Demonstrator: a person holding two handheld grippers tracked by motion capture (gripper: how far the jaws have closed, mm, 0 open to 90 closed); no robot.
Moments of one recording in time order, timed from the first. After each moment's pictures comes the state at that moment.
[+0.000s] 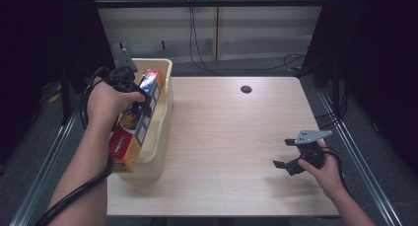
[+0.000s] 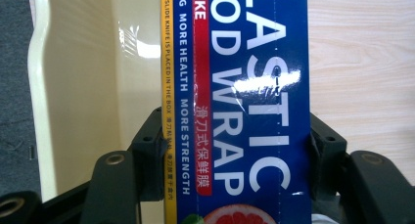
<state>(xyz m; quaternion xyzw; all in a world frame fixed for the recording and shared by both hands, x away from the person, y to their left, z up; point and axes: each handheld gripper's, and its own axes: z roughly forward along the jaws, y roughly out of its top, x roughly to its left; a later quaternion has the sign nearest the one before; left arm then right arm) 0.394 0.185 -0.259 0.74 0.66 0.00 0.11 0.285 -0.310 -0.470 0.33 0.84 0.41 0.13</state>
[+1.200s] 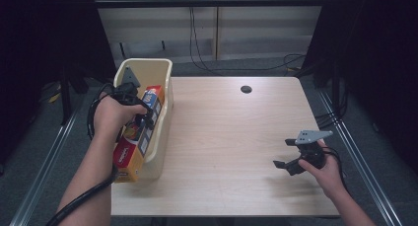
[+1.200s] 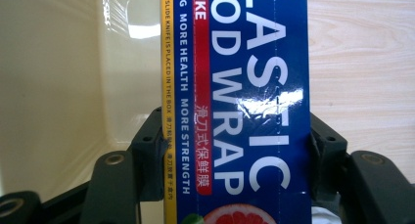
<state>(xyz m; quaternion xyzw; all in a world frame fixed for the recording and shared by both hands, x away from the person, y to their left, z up) 0.395 0.191 -0.302 0.73 0.67 -0.04 0.09 0.284 -0.311 -0.469 0.34 0.84 0.41 0.13</state>
